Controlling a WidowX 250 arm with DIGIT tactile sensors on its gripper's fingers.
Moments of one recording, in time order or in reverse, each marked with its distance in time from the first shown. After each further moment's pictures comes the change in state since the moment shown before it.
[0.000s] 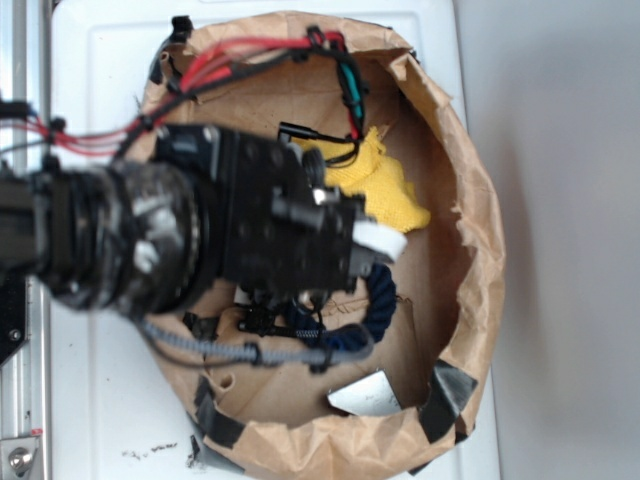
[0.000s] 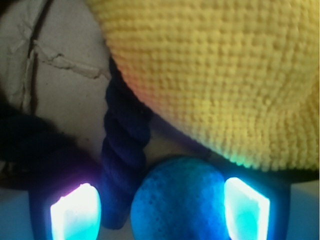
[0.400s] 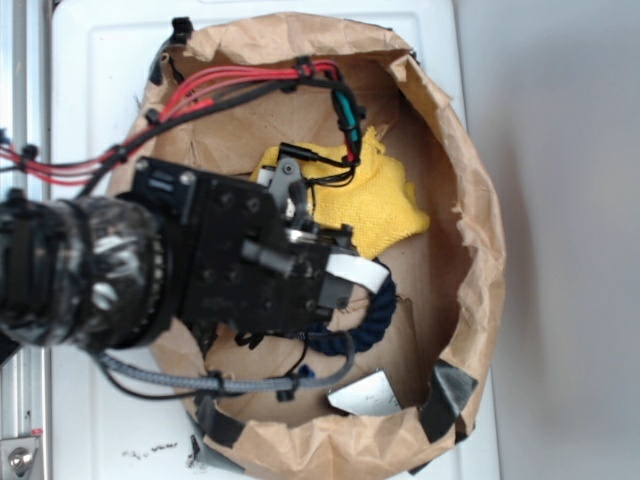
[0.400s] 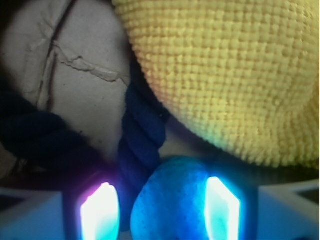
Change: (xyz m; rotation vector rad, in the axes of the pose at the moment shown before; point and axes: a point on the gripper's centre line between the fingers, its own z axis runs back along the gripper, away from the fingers) arm -0.004 -0.004 0.005 -0.007 -0.065 0.014
